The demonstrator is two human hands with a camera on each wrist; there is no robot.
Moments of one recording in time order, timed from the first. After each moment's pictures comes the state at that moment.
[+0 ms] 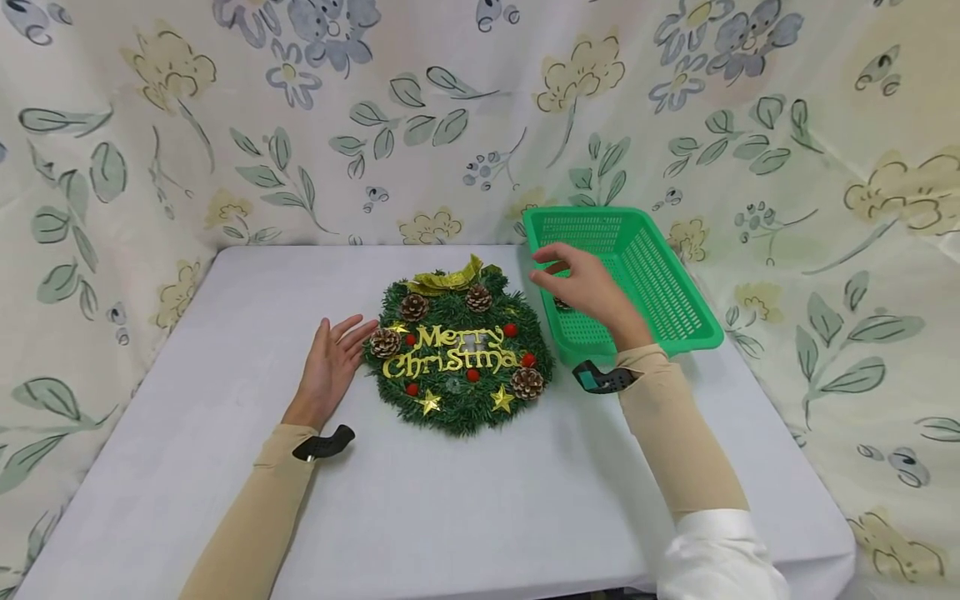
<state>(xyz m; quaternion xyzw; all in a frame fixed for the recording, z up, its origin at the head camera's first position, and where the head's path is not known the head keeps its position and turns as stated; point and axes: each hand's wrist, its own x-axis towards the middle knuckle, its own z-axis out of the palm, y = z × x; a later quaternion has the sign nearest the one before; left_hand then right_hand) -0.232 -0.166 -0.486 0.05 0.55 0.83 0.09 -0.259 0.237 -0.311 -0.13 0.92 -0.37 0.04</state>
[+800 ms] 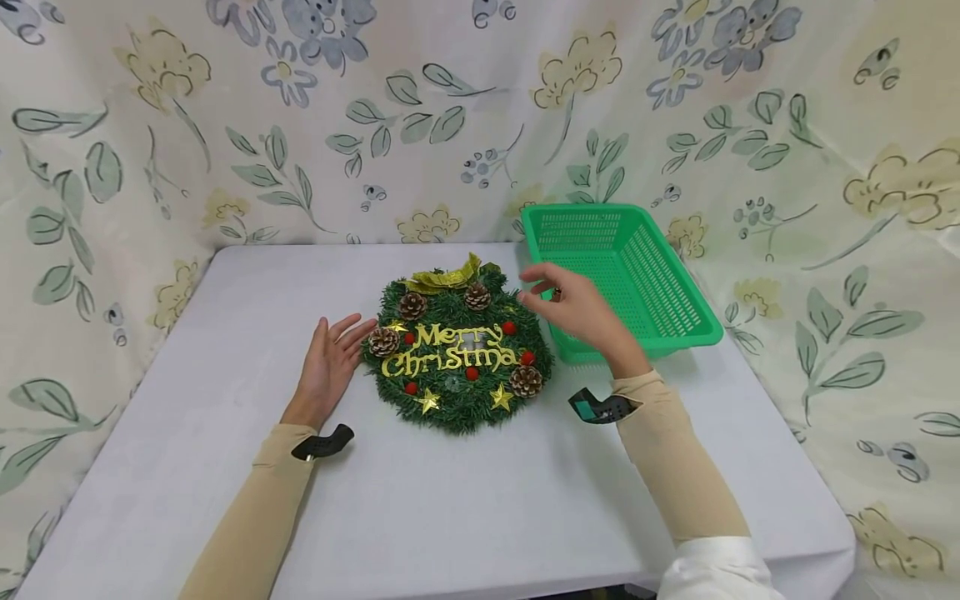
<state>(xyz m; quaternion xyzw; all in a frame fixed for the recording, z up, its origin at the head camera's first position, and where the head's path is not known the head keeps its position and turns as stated) -0.232 -0.166 -0.486 0.06 0.55 0.83 0.09 -0.229 0.226 -0.323 -0.17 0.90 -0.40 0.03</state>
